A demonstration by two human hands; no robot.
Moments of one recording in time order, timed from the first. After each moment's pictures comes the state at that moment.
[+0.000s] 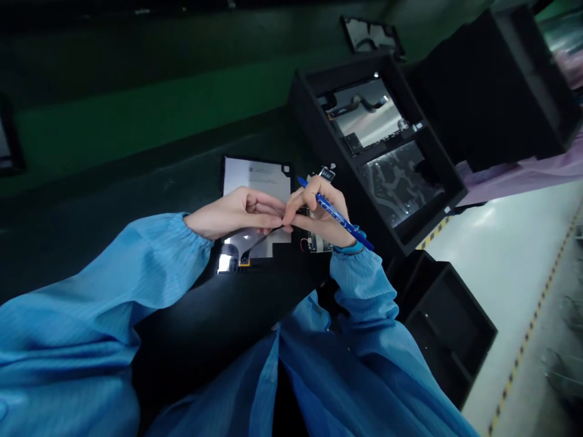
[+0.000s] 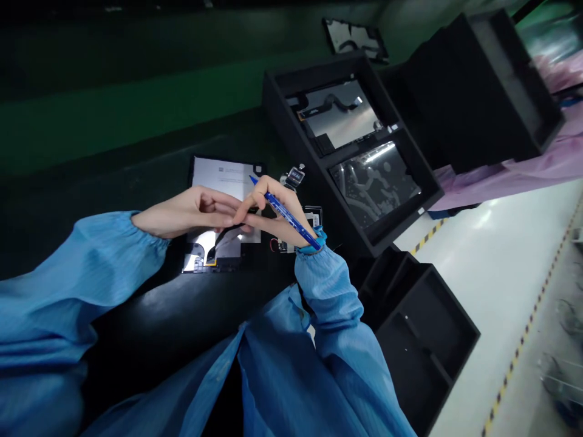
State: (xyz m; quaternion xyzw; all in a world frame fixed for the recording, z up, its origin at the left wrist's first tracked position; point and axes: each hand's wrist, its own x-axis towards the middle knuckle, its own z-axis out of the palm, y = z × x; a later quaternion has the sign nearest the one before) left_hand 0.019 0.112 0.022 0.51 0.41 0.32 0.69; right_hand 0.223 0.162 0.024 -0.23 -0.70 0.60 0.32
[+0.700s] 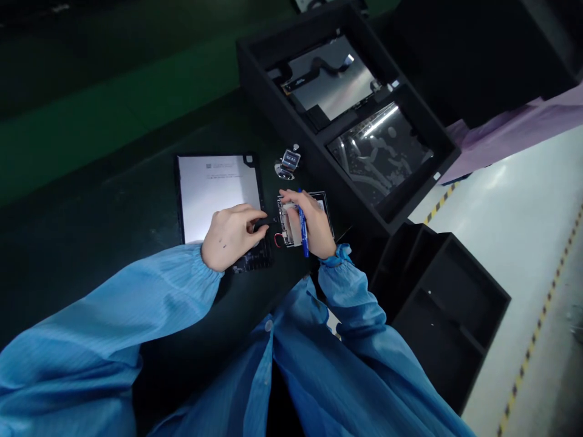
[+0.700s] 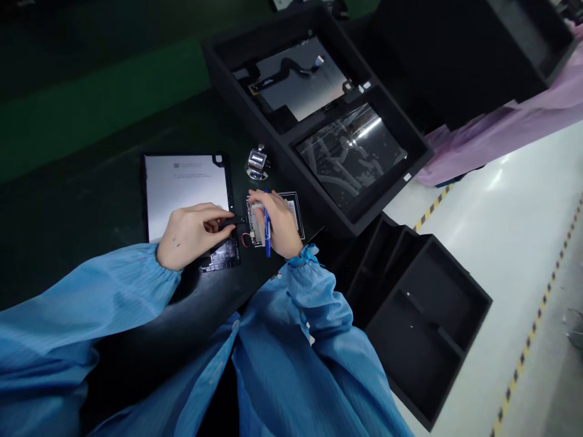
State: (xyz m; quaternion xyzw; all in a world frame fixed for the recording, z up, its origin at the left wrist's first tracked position) left_hand 0.084 0.094 -0.018 0.74 0.58 0.27 0.24; right_hand 0.286 0.140 -0.046 -0.42 -0.80 0.29 0.31
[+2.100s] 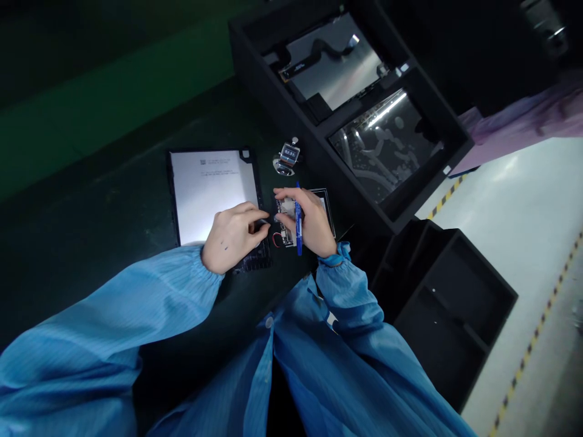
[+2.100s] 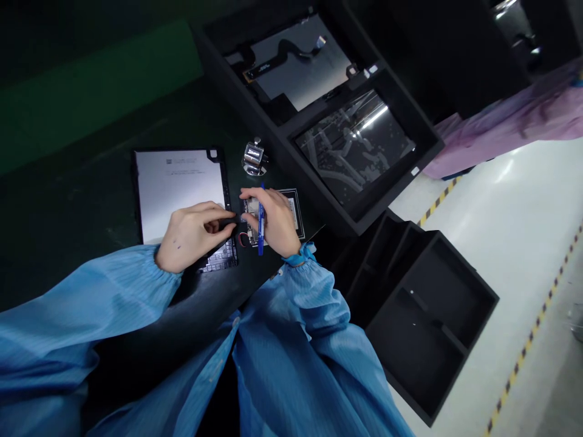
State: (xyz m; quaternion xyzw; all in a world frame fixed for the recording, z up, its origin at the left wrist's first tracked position) left_hand 0.094 0.094 -0.026 0.74 0.57 0.28 0.21; right_hand 0.281 0.141 -0.035 -0.42 -0.80 0.31 0.29
